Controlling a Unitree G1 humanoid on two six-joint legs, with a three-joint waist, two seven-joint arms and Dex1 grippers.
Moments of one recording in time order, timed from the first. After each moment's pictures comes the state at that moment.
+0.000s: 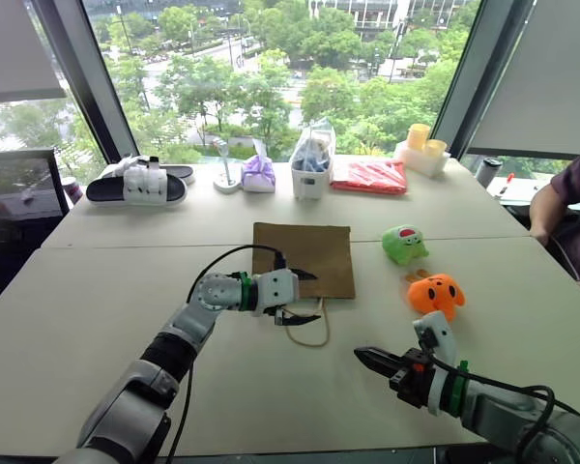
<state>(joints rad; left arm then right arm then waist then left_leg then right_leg) -0.74 0.34 -0.36 0.61 -0.01 -0.42 -1.02 0.15 -0.56 -0.17 -0.60 0.85 0.90 0.45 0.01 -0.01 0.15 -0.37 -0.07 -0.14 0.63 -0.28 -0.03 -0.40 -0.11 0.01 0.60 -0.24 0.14</state>
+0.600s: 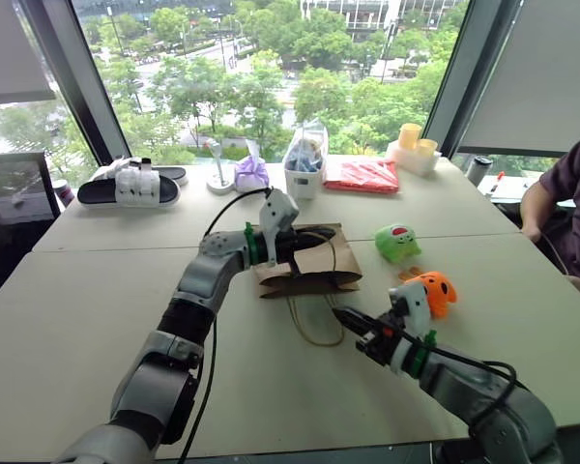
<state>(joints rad) -0.91 0.19 -0.11 0.43 -0.33 0.27 -0.95 -0.12 -0.36 -0.01 -0.49 0.65 0.75 0.32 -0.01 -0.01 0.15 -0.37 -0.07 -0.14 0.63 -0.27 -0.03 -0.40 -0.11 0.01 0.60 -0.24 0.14</state>
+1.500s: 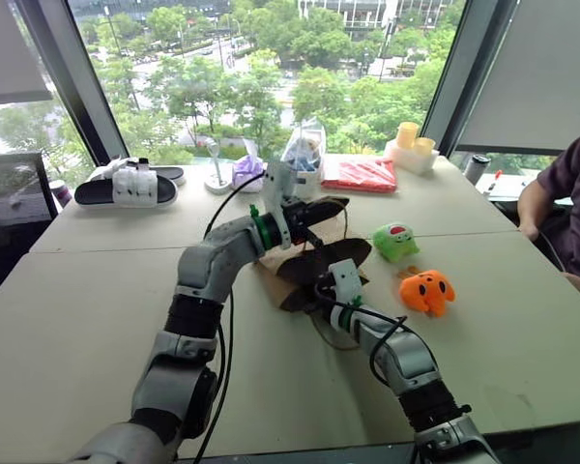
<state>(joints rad) -0.95 0.08 0.05 0.17 -0.57 0.67 -0.73 -0.46 -0.14 0.16 0.18 0.21 0.48 0.31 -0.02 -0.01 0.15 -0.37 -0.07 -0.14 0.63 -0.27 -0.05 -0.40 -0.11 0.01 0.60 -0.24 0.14</state>
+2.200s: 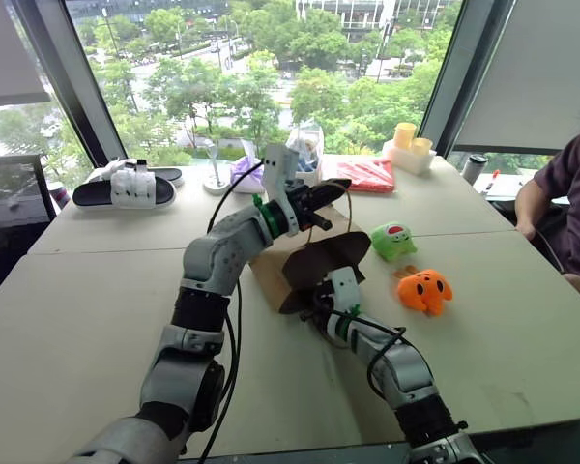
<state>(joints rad) -0.98 0.06 0.05 0.25 -0.55 0.61 -0.59 -0.36 -0.09 0.13 0.08 0.20 0.45 0.34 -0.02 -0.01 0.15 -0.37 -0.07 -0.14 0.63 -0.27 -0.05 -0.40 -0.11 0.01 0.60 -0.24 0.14</state>
